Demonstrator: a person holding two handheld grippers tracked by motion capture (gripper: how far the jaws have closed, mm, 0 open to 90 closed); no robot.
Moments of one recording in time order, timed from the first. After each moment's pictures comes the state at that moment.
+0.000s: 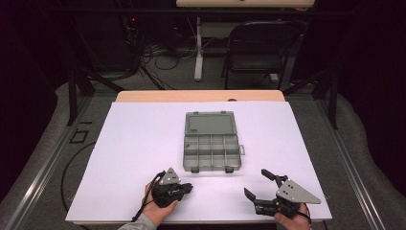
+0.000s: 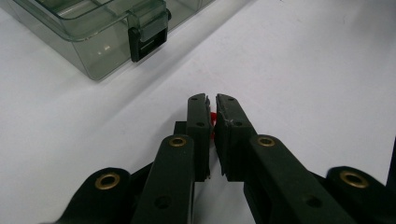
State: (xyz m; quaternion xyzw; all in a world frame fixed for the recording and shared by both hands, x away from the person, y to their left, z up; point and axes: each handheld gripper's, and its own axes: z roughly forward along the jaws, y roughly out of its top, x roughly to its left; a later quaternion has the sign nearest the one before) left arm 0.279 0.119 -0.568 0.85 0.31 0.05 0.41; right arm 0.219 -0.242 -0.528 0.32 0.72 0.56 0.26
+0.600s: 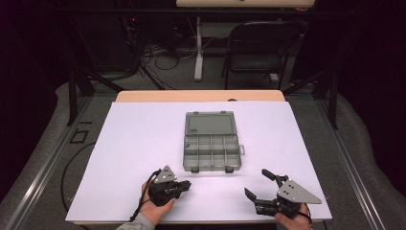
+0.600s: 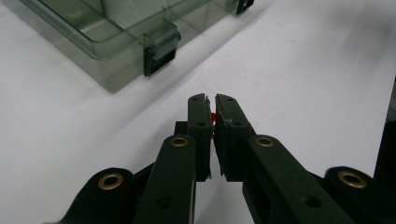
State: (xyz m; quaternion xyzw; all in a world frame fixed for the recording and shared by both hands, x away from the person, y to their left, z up) left arm 0.280 0.131 -0.555 0.84 0.32 0.06 0.44; right arm 0.219 -0.243 -0.528 0.32 0.71 0.56 0.27
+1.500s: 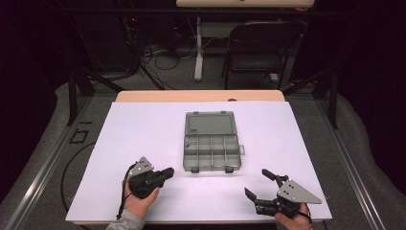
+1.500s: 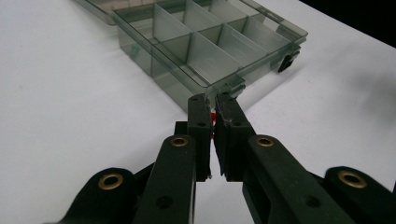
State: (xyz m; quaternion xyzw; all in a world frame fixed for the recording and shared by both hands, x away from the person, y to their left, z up) left arm 0.285 0.175 -0.534 0.78 0.39 0.11 0.49; right arm 0.219 -0.243 -0.528 0.32 0.71 0.56 0.27
